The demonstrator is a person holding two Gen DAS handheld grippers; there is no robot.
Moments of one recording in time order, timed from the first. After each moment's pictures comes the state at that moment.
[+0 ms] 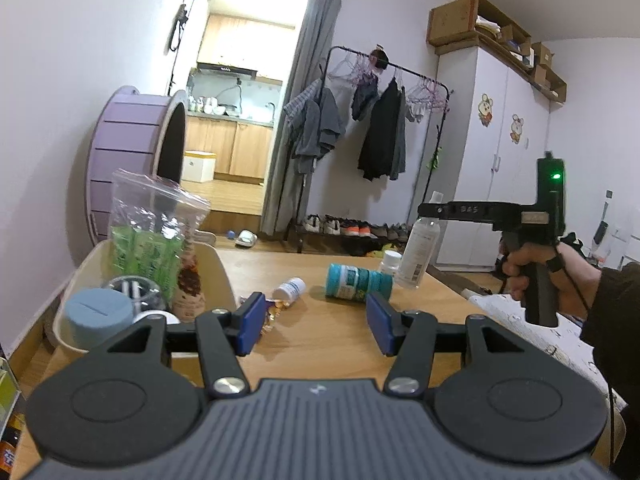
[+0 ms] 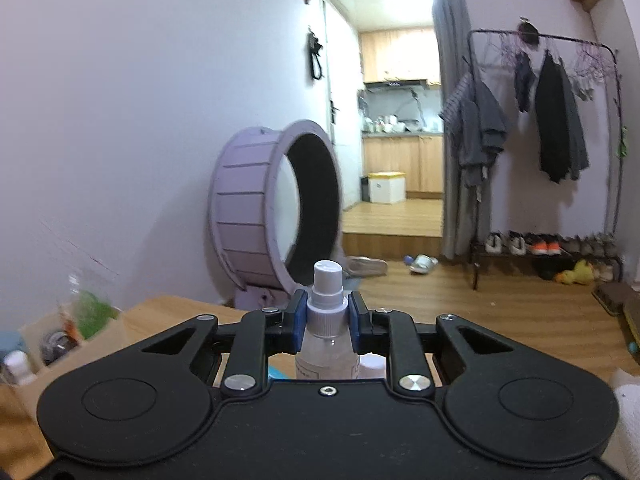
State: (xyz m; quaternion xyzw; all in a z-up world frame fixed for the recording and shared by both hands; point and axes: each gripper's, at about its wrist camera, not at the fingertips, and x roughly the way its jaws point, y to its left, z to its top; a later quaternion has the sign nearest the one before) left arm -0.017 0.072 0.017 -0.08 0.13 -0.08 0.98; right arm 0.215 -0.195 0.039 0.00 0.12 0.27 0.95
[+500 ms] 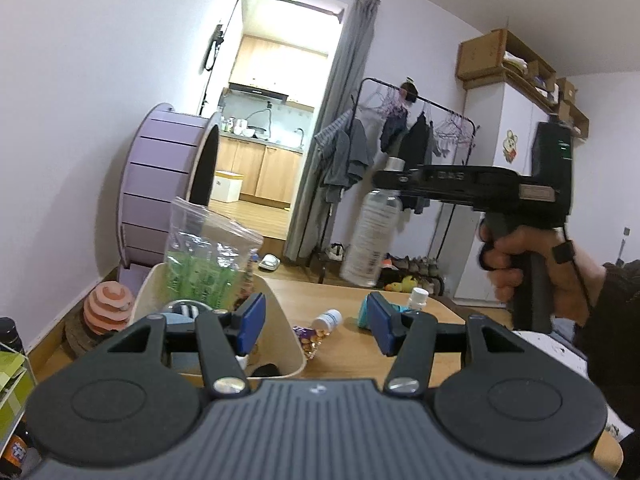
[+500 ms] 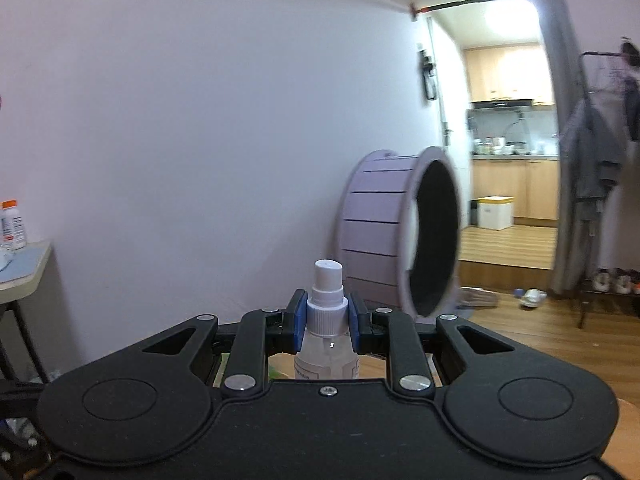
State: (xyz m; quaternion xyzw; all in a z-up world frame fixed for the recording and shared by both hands) left arm -0.041 0.108 0.033 -0.11 0.10 -0.04 0.99; right arm 0.185 -0.074 0.081 -0.01 0.10 0.42 0.90
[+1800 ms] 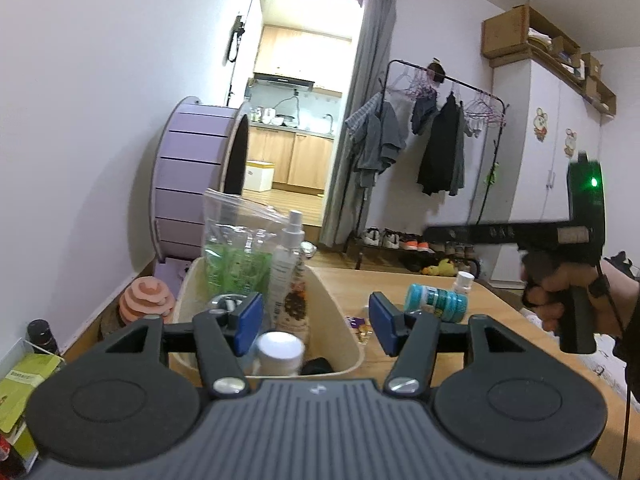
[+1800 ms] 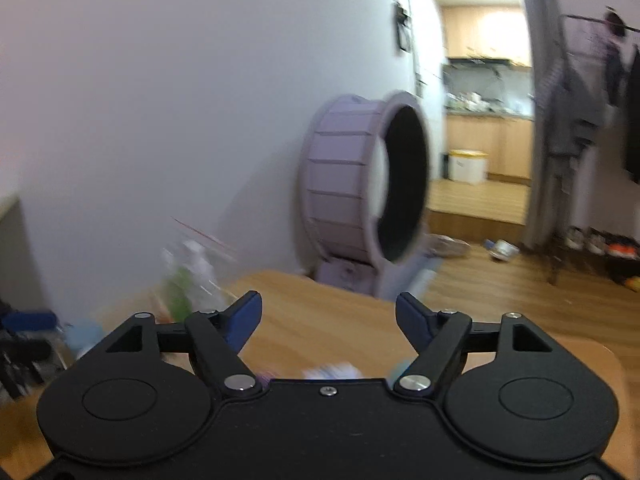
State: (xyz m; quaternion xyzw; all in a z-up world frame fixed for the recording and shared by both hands) left arm -0.030 0.113 0.031 -0.08 0.13 0.00 0.99; right arm 0.204 -0.134 0.035 -0.04 0.18 0.35 0.92
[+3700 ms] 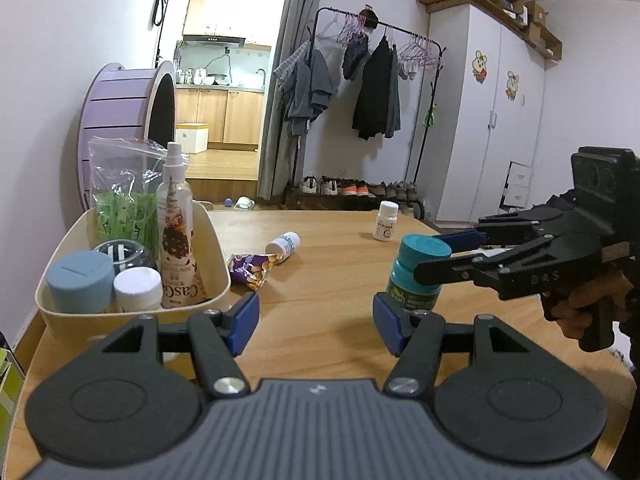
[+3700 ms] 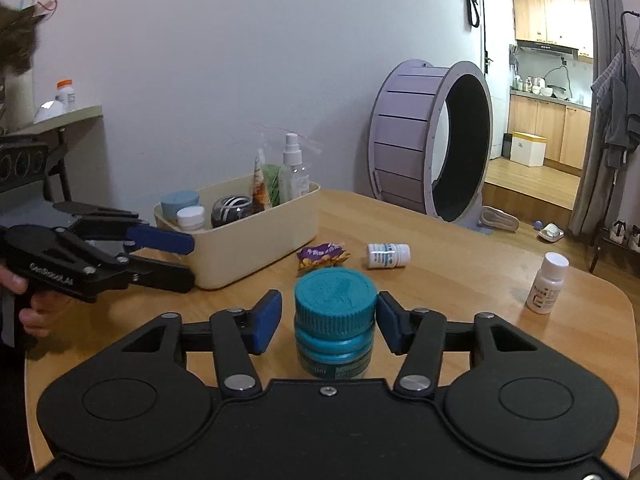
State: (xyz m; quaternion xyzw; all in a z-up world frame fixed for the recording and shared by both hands) left arm -0.005 0.057 -0.001 -0.04 0.20 -0.10 0.98; right arm 0.126 -0.172 0.002 -0.10 0.20 0.46 0.86
